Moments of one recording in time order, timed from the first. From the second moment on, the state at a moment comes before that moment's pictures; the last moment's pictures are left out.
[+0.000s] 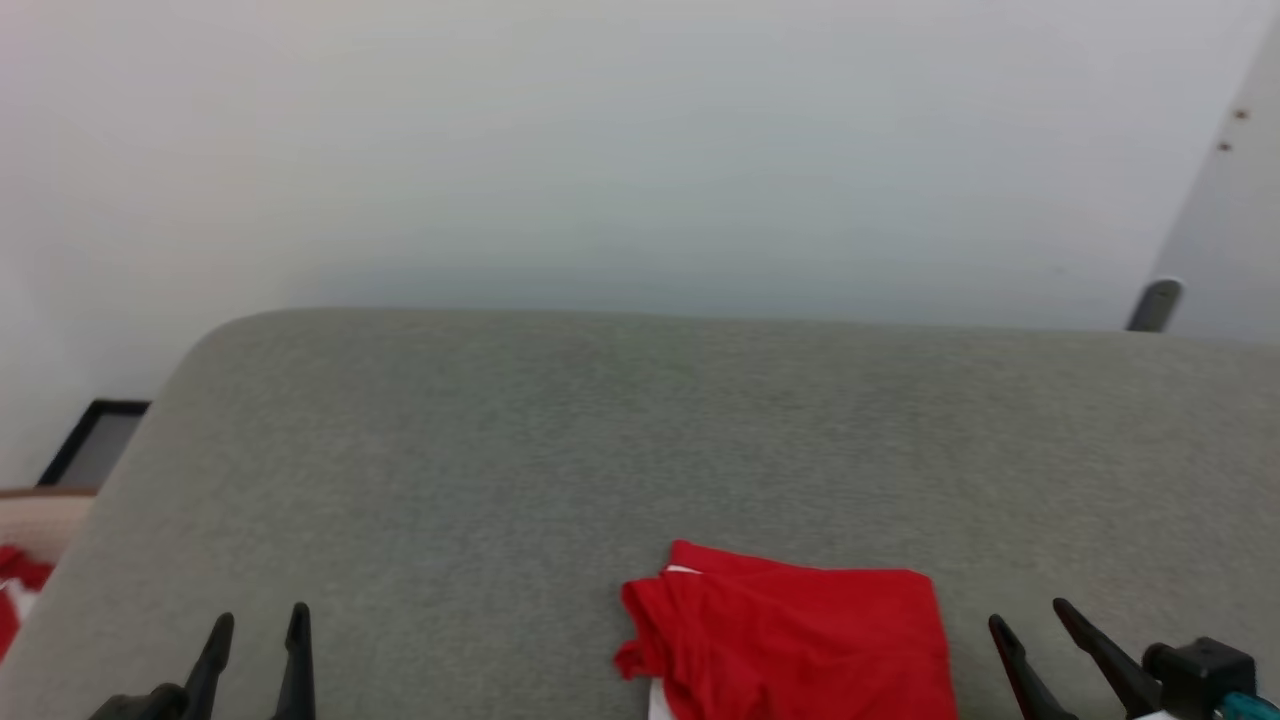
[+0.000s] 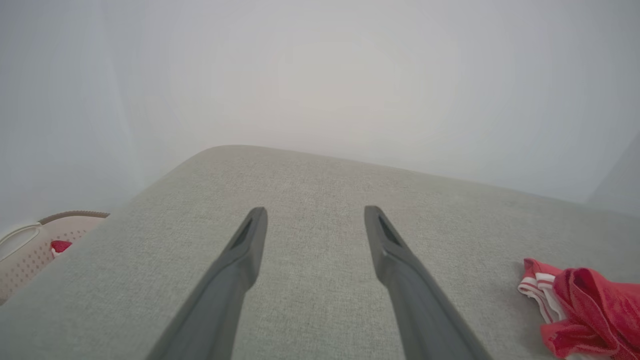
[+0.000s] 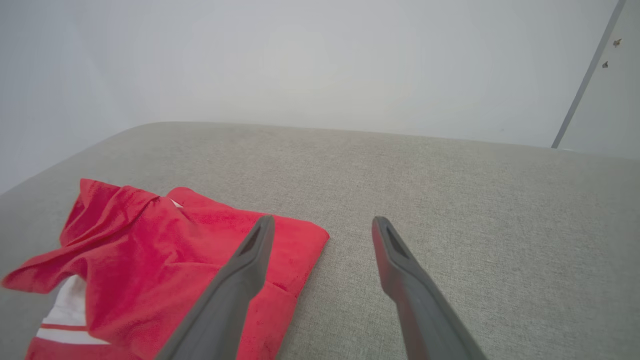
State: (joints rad) left arm 0.09 0.23 0.10 0.26 -0.36 -0.12 -0.26; right arm -0.01 -0.40 0.34 0.32 0.53 0.13 -0.26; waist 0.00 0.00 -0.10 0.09
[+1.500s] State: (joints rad) left arm 0.03 0.17 0.05 0.30 -0.36 -0.13 -0.26; right arm -0.26 -0.44 0.46 0.52 0.76 0.13 0.49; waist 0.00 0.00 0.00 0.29
